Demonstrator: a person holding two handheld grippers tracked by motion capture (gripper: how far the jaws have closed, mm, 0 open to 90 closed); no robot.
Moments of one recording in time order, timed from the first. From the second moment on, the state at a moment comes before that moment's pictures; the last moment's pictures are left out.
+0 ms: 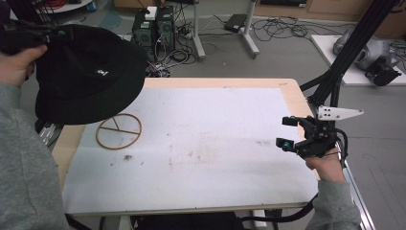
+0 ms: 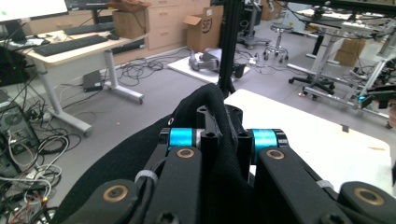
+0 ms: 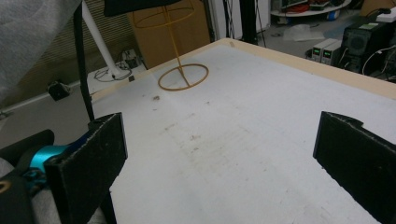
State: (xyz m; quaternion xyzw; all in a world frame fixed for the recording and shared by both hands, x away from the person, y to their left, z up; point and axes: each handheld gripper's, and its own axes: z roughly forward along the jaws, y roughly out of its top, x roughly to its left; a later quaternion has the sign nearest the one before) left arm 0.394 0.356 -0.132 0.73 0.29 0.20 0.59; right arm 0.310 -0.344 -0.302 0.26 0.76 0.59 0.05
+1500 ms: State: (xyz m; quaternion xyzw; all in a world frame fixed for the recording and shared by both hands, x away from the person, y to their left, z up) left arm 0.397 0.362 -0.200 0.72 0.30 0.13 0.61; right arm 0.312 -0.334 -0.304 0.25 0.78 0.57 0.04
